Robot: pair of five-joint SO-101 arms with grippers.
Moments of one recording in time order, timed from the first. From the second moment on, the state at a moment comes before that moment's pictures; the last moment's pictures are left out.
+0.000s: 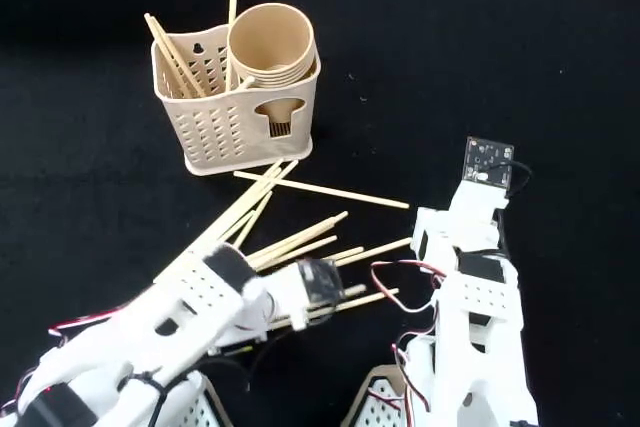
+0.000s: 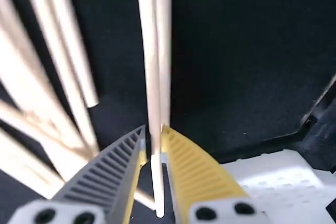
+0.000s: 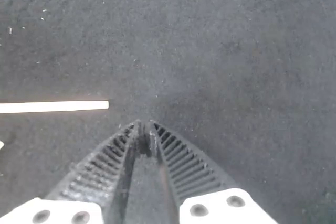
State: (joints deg) left arm 33.1 -34.9 63.3 75.6 -35.8; right arm 13.6 -46.4 79.7 30.5 0.3
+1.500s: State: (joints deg) left arm 38.2 -35.4 70.9 59.3 -25.4; right arm 13.7 -46.4 79.7 30.5 0.3
